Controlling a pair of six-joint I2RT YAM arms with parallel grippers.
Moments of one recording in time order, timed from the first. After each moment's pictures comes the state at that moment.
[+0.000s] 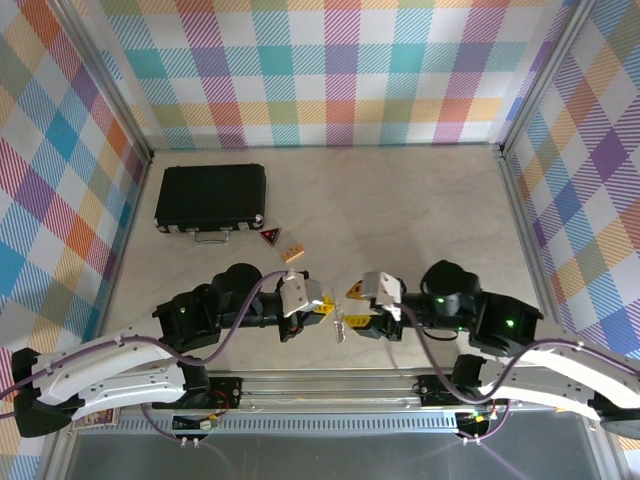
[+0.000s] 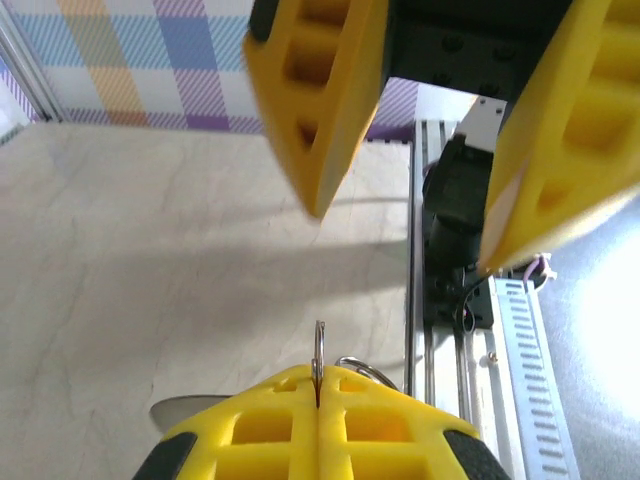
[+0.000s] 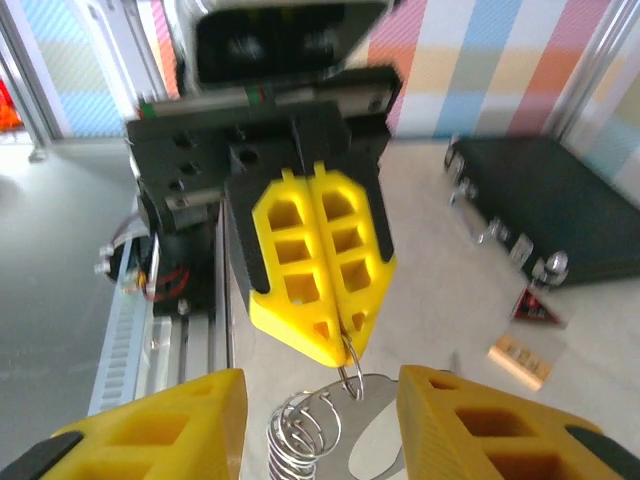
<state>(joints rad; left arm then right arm) -1.12 0.83 0.81 -0.29 0.22 0.13 1.17 0.68 0.89 -0.49 -0.20 -0.17</state>
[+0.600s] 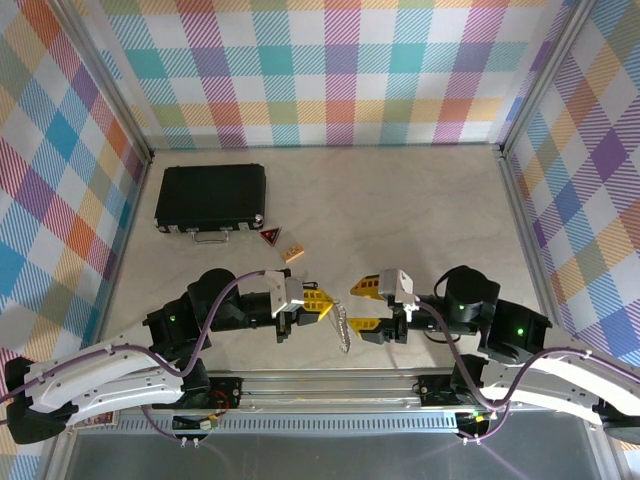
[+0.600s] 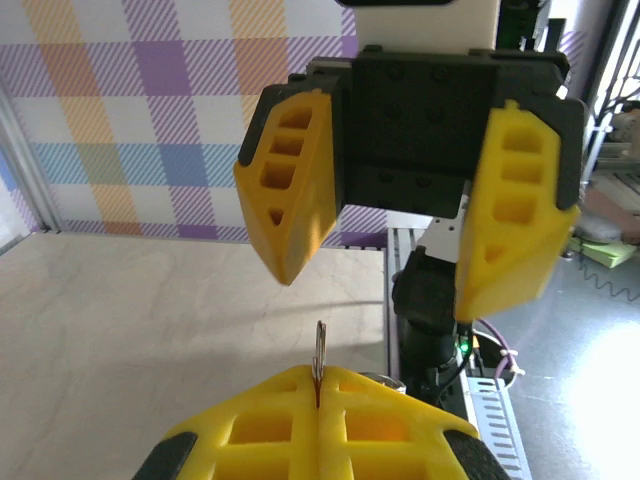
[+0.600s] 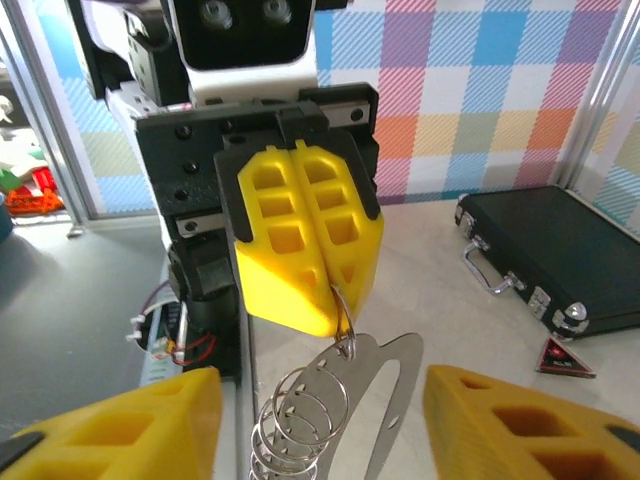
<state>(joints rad) -1.12 0.76 0.76 -0.08 0.27 0.07 1.17 0.65 0.84 -0.37 -0.22 -0.08</state>
